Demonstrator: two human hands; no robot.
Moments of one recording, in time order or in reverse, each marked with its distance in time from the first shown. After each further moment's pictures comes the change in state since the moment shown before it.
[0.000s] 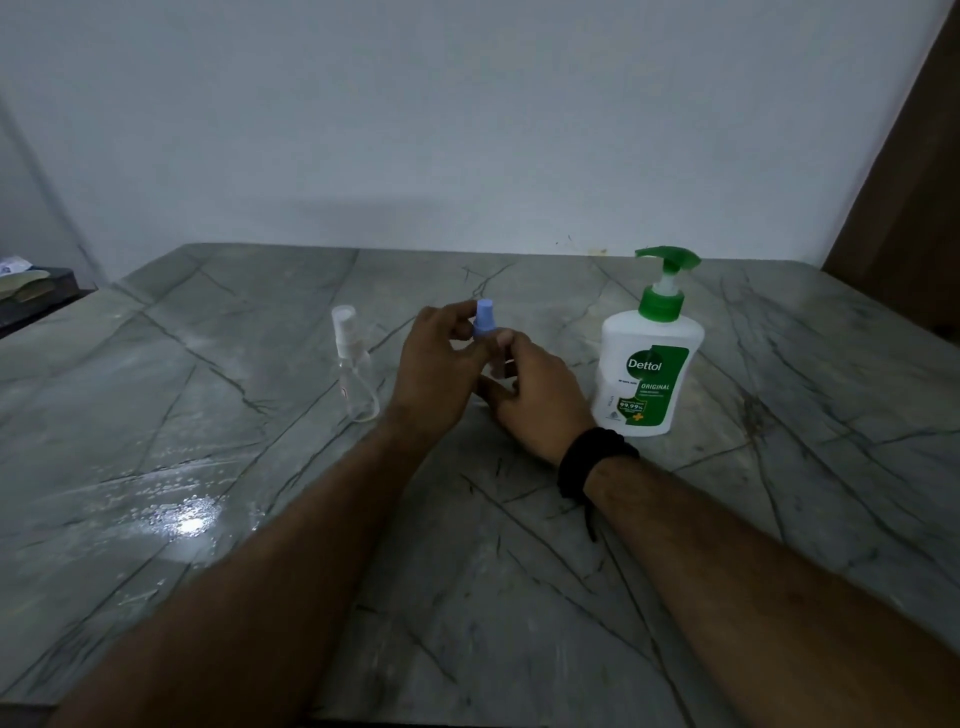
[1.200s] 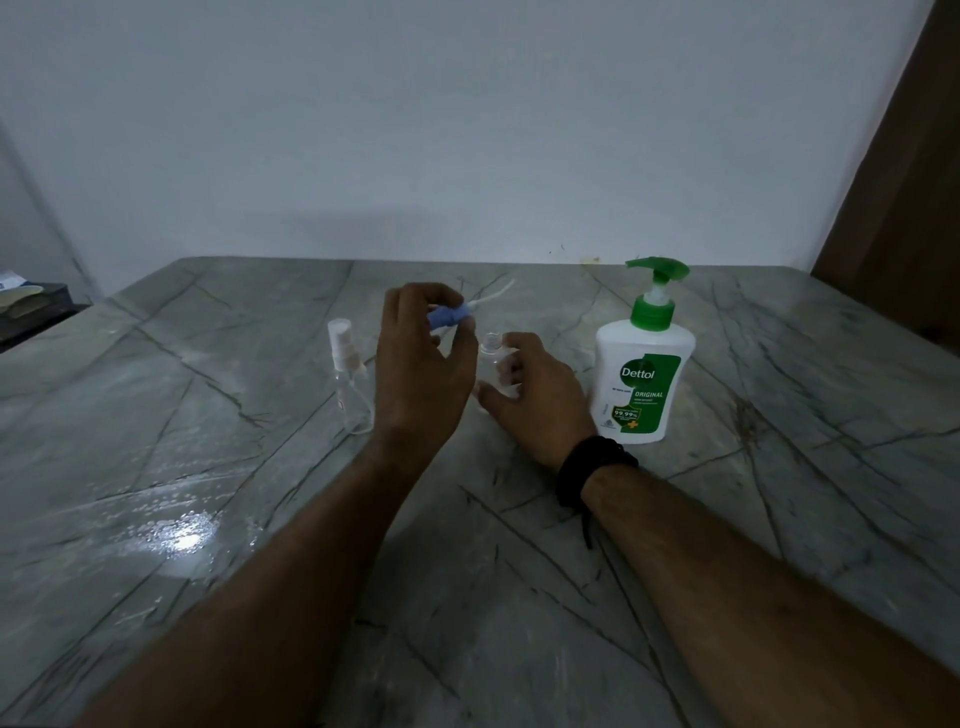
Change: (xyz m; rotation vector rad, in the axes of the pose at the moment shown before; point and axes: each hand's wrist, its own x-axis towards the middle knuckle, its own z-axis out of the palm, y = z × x) left_hand -0.006 0.025 -0.013 -0.044 0.254 0.260; right_hand 0.000 0.006 -0.001 0.024 0.097 0.059
